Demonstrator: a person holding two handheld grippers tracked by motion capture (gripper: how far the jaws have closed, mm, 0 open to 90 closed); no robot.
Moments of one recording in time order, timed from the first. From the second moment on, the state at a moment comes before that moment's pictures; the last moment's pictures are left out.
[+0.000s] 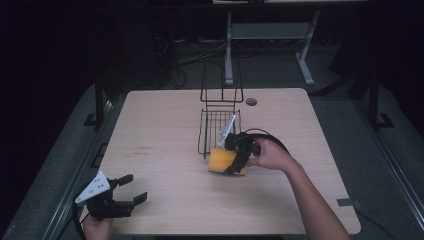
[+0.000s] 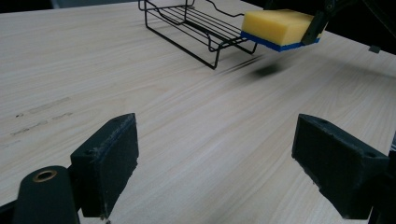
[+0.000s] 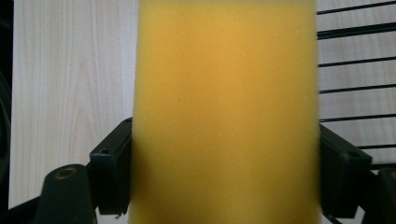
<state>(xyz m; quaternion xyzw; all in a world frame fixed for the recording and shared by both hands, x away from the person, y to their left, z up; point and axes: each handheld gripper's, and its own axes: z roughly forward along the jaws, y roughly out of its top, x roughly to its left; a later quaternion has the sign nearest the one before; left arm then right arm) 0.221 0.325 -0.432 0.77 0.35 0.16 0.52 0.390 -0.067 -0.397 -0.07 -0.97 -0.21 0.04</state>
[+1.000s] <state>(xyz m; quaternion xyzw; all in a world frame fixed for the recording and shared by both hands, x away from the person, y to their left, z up) 0.221 0.328 -0.432 0.76 0.35 0.16 0.52 0.432 -0.058 -0.392 -0.09 -0.97 -0.22 0.05</state>
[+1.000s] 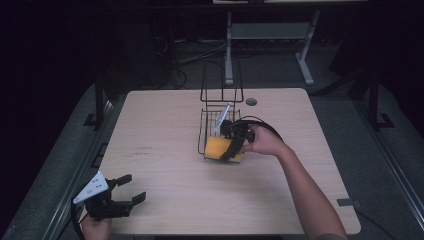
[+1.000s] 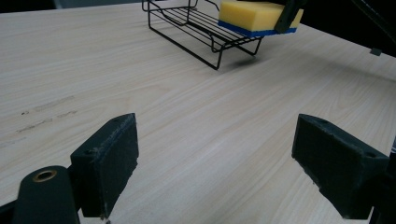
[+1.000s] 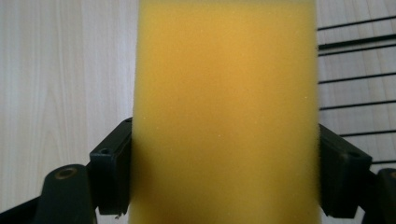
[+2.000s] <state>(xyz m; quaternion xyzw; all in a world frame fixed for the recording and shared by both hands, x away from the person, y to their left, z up) 0.219 0.331 -0.432 0.76 0.36 0.16 0.52 0.463 -0.040 -0.395 -0.10 -0.97 -0.21 0.07</state>
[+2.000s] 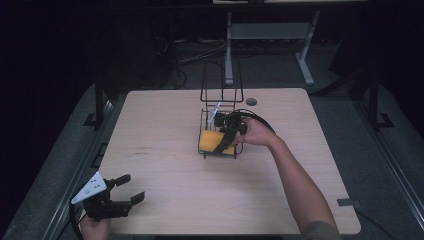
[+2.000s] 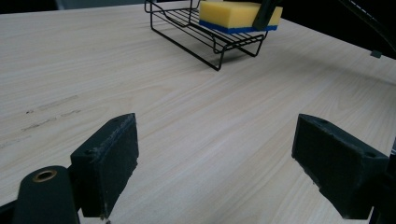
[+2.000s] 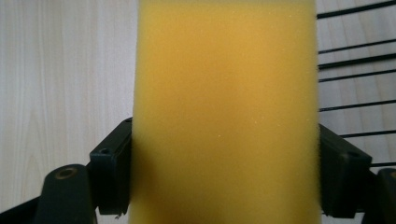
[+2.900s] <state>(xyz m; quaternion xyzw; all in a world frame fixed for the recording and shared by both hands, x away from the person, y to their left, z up) 0.217 0.330 -0.431 0.76 0.35 0.16 0.52 0.488 -0.034 -0.392 -0.10 -0.97 -0.20 0.07</state>
